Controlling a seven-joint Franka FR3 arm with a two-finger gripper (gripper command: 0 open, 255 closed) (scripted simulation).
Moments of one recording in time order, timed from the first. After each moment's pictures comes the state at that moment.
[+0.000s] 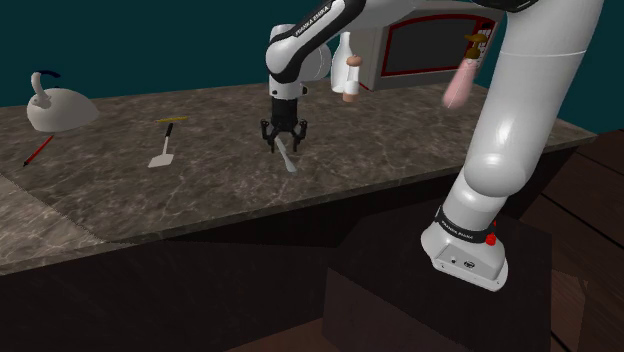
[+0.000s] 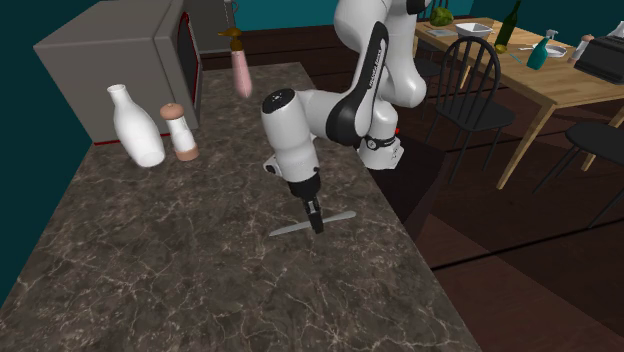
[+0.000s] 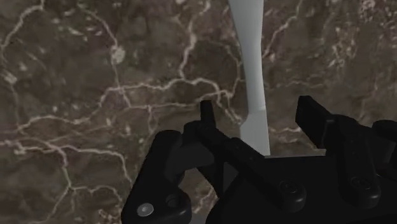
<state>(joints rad) -0.04 0.15 0.17 -2.13 0.25 2.20 0.63</state>
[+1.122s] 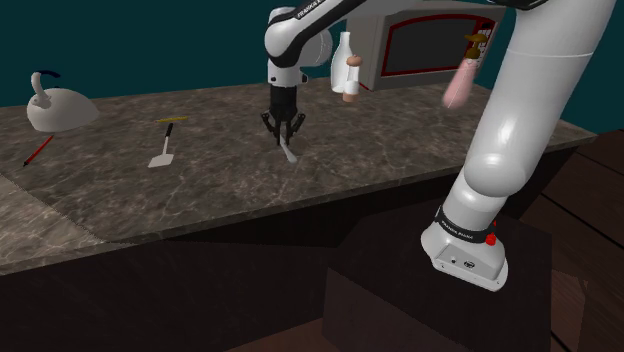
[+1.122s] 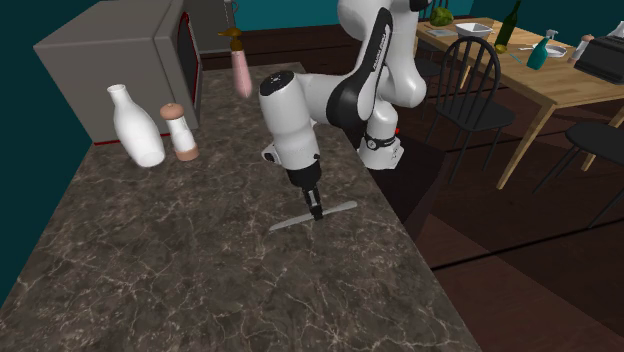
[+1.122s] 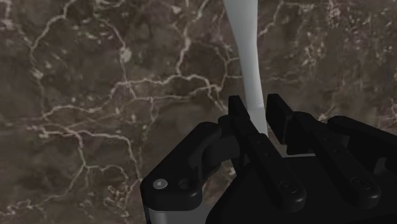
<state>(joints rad) -0.04 0.10 0.17 -2.09 0.24 2.11 0.64</state>
